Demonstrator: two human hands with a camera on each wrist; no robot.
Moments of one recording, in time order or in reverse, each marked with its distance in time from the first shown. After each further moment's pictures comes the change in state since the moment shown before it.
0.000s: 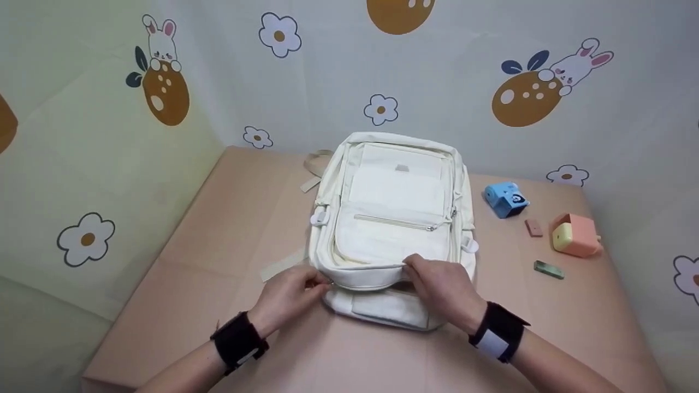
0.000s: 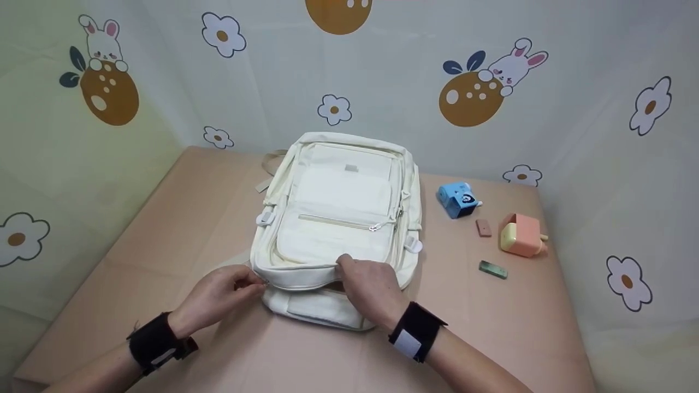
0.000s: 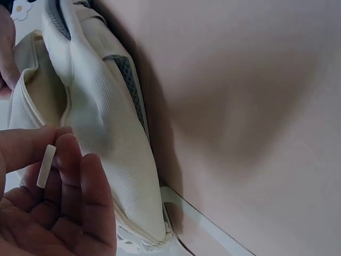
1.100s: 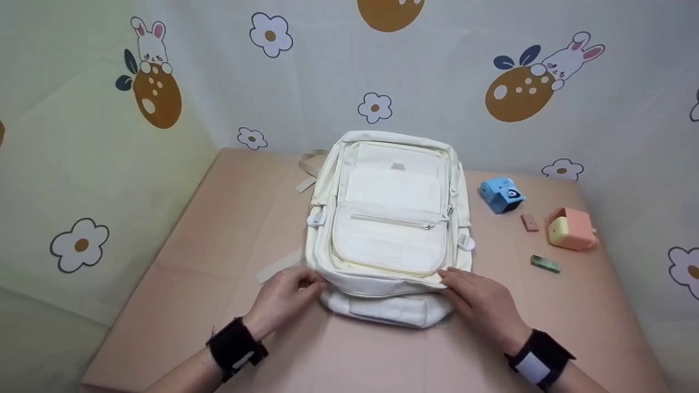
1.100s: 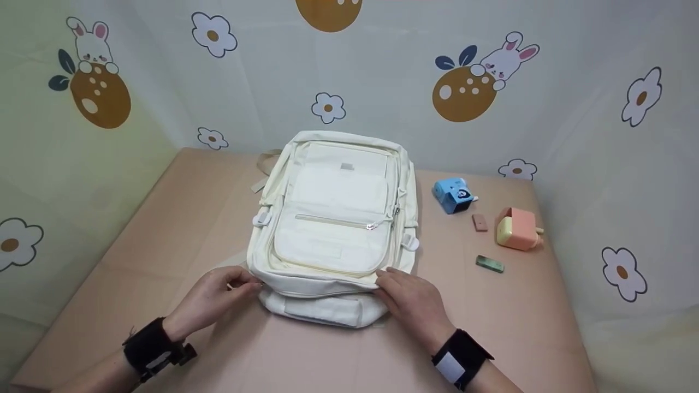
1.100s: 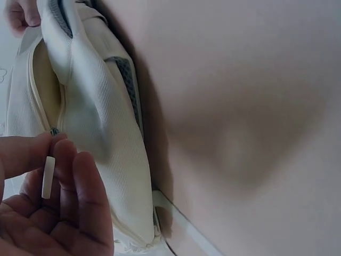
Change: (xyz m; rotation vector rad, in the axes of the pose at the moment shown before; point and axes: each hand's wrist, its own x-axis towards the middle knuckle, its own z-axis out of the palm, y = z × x) left_hand -0.001 -0.001 0.000 -0.098 0.013 -0.068; right_hand -0.074 0.059 -0.002 0.050 0.140 -0.070
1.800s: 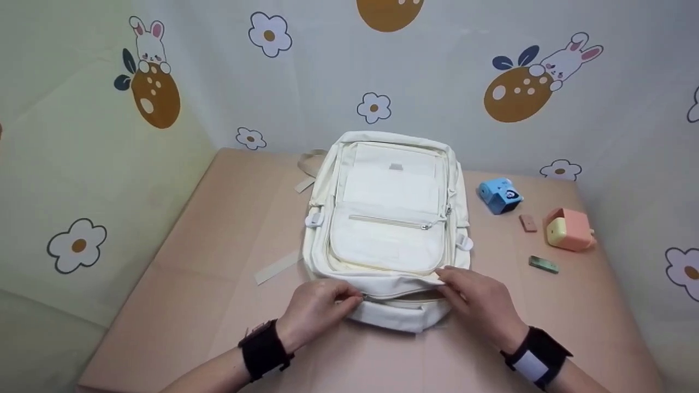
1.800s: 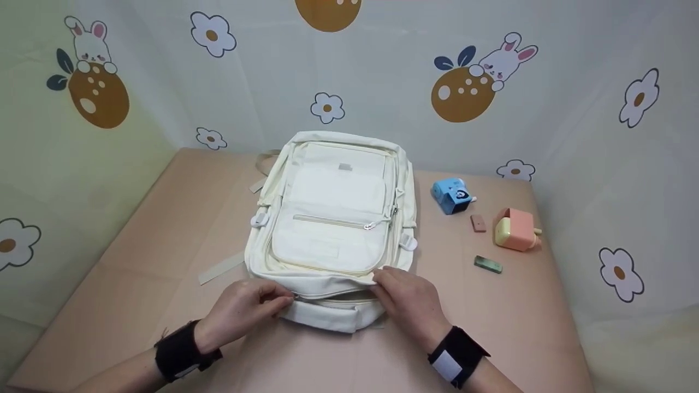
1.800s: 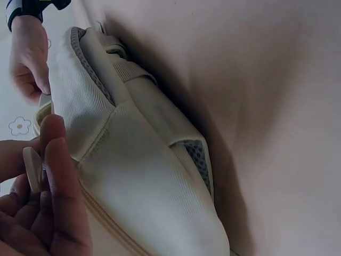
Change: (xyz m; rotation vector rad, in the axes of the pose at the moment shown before) left_hand 0.000 0.040 0.042 0.090 0.018 0.315; right_hand 0.008 -0.003 -0.003 0.004 0.038 -0.003
